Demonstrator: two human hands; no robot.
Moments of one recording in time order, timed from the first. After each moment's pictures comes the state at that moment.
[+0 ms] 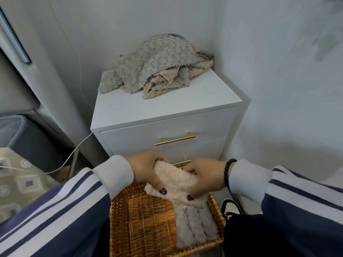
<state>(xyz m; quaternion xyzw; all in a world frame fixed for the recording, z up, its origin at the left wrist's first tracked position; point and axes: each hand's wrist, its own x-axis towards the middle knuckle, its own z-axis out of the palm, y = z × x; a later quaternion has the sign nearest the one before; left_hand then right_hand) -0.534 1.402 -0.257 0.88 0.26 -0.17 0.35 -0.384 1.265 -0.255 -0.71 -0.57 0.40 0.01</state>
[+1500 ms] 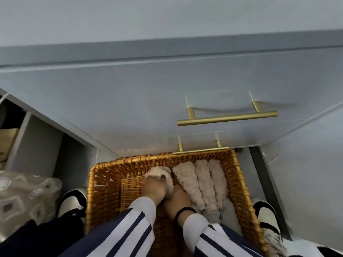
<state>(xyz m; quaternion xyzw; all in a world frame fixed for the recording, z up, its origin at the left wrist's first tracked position) -0.509 1.432 -0.596 0.53 0.67 -0.14 0.50 -0.458 1.357 -0.596 -0.82 -0.24 0.50 0.13</state>
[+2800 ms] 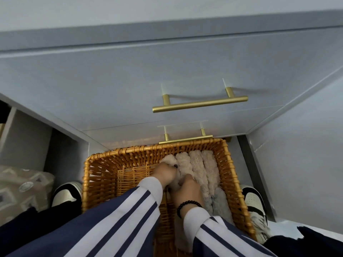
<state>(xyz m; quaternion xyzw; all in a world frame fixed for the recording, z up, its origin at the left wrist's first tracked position) -0.460 1.412 -0.568 0.56 0.60 -0.14 0.56 -0.432 1.321 -0.571 -0.89 -0.17 0.39 0.16</state>
